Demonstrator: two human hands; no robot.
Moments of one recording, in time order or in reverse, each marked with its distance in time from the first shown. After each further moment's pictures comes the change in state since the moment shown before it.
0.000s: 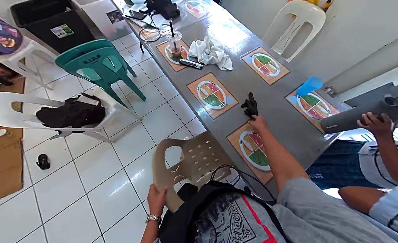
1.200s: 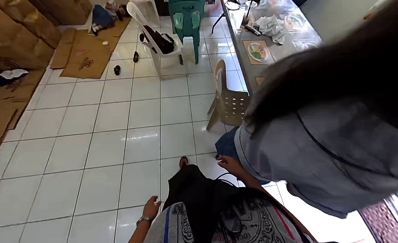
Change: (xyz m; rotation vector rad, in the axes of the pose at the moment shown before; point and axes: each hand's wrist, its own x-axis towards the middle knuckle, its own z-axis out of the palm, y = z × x) left_hand -0.524 -0.527 0.027 0.164 -0.161 -0.307; right_hand -0.580 0.289 0.117 -0.150 -0.940 -0.497
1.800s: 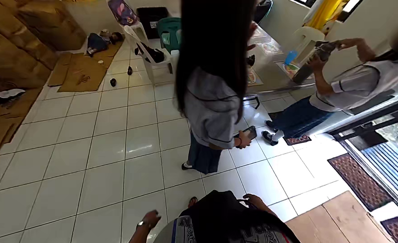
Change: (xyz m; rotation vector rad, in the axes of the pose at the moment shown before) left_hand -0.146 -0.195 0.070 0.503 -0.310 0.073; right_hand -0.268 0.286 0.246 -0.140 0.069 0.391
